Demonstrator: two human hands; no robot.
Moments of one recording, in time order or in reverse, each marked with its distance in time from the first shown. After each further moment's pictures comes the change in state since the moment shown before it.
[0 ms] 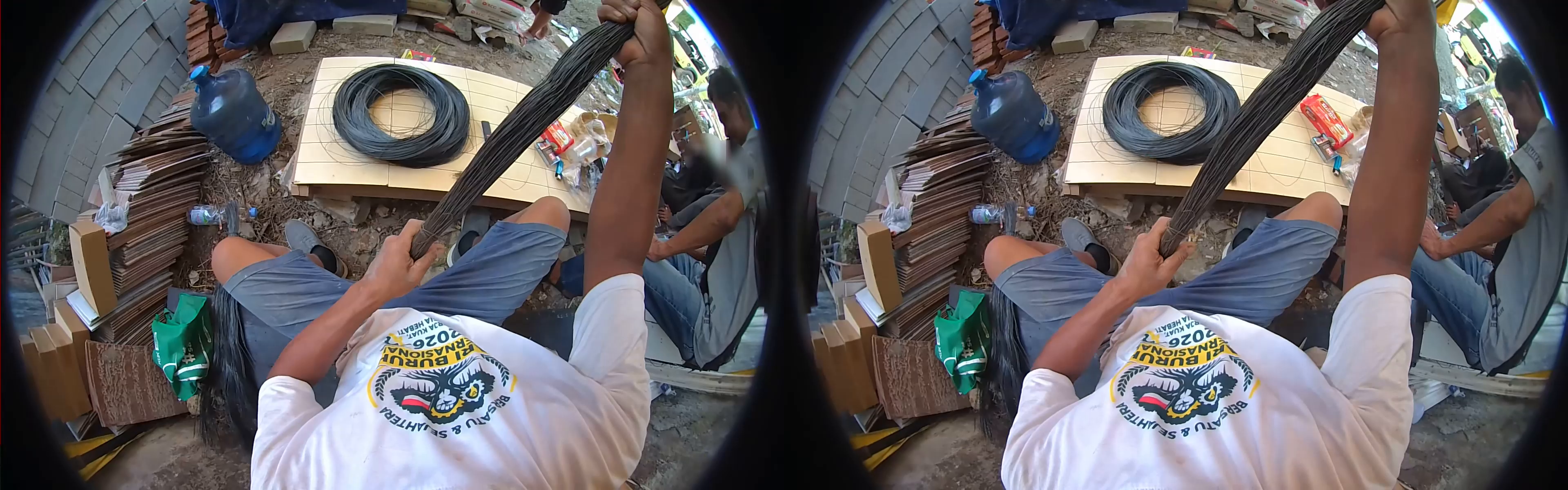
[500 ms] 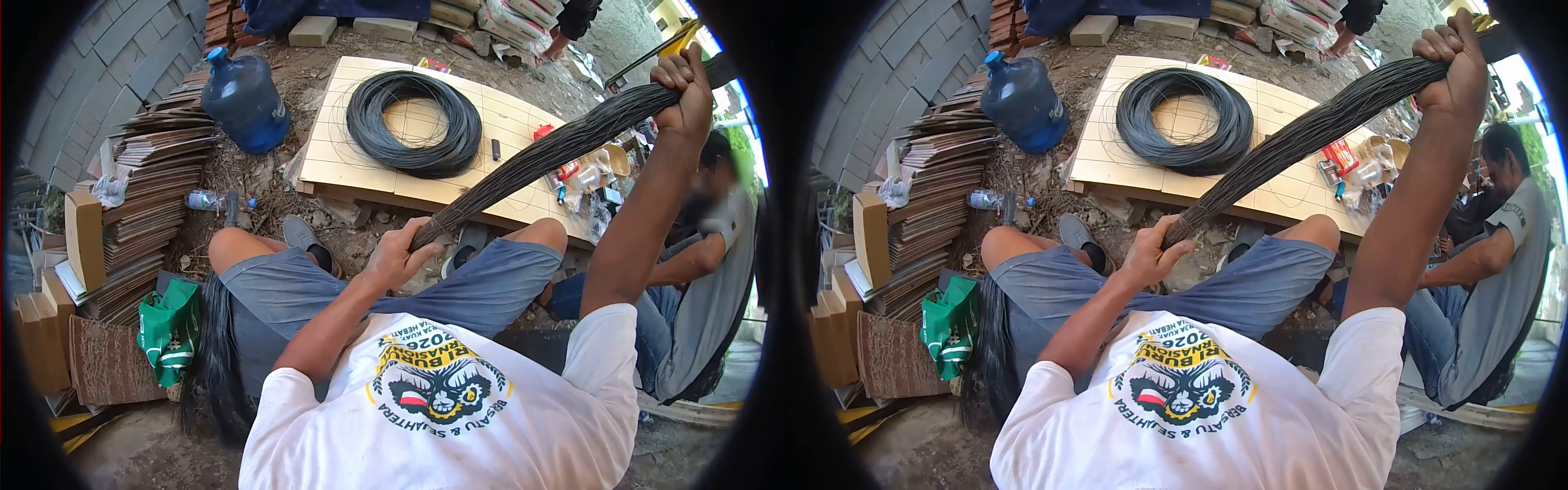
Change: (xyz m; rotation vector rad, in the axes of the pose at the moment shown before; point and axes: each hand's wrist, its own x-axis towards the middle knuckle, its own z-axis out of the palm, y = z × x) left_hand 0.018 -0.029 -0.009 0.049 0.077 0.148; right_hand -0.050 0.019 0.063 -0.279 0.455 -0.457
